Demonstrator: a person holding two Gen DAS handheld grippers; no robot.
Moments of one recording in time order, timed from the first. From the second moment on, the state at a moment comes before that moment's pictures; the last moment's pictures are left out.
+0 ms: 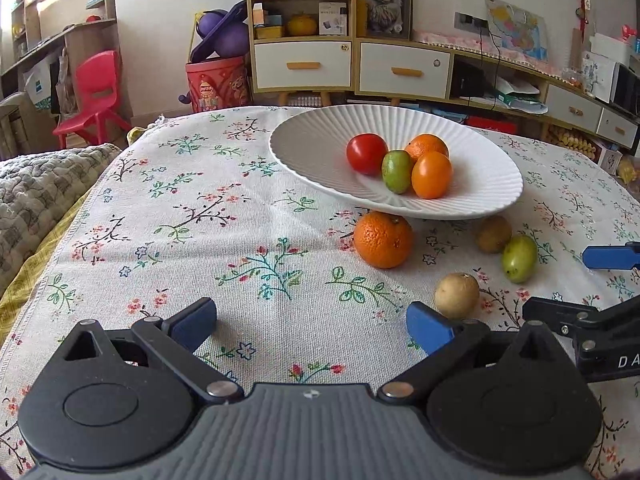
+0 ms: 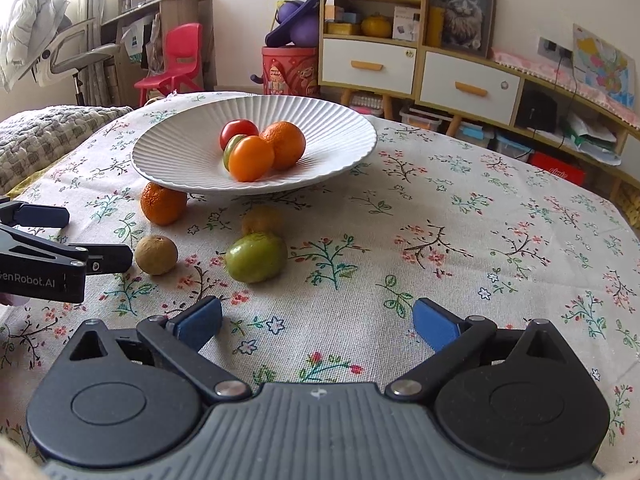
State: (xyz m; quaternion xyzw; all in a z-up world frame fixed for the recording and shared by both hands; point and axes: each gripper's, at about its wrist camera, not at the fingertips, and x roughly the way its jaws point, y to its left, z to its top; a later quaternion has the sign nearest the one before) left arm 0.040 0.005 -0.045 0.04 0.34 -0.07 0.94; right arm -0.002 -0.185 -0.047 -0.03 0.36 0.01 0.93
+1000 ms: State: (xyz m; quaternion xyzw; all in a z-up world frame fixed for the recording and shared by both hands) left arm 0.067 -0.022 -0.040 0.03 0.32 -0.12 0.94; right arm 0.012 -0.169 -0.040 -0.05 0.35 0.04 0.94
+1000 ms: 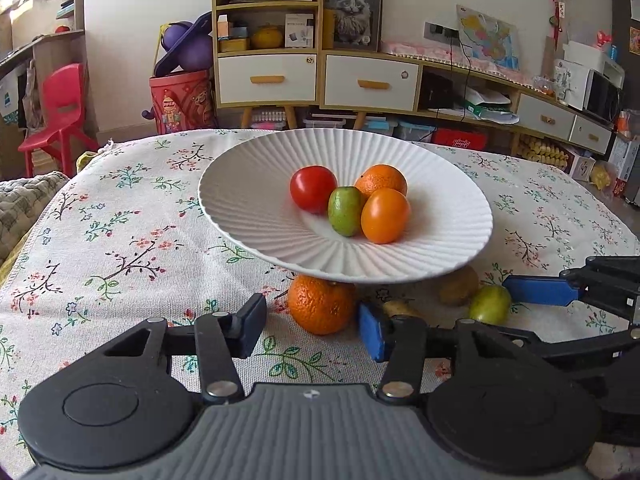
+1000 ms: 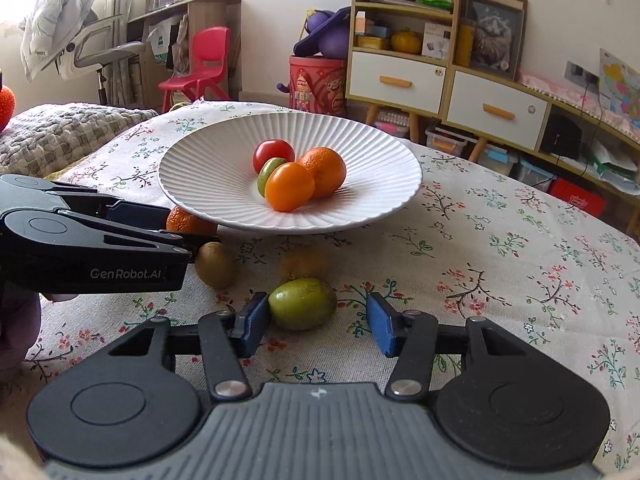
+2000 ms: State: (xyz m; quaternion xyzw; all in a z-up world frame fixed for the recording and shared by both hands) left arm 0.048 -0.003 -0.033 0.02 0.35 -0.14 0.93; right arm 0.009 -0.173 -0.033 -0.04 0.36 0.05 0.93
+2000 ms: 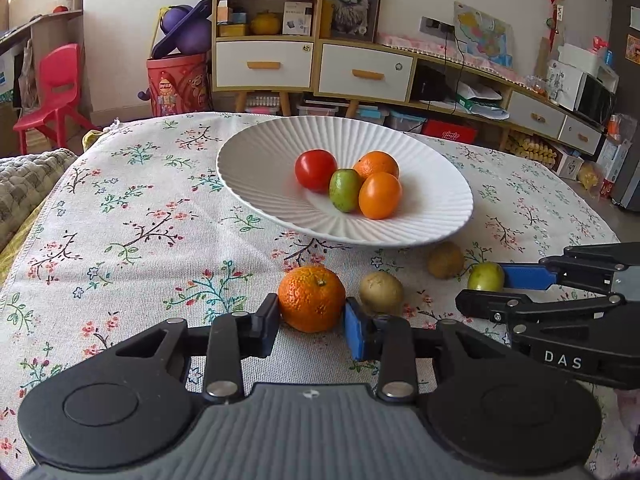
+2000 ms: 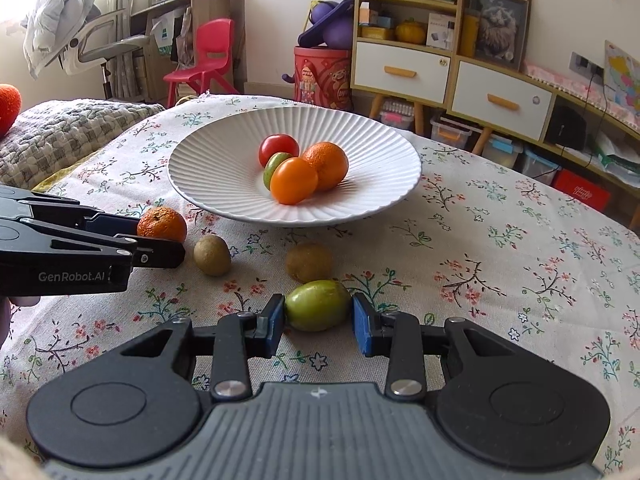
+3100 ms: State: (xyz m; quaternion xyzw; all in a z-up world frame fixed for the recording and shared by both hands) left arm 0.027 0.011 -0.005 -0.01 0.36 -0.14 0.92; right arm 0.007 -0.177 -0.007 -0.02 0.38 0.04 0.93
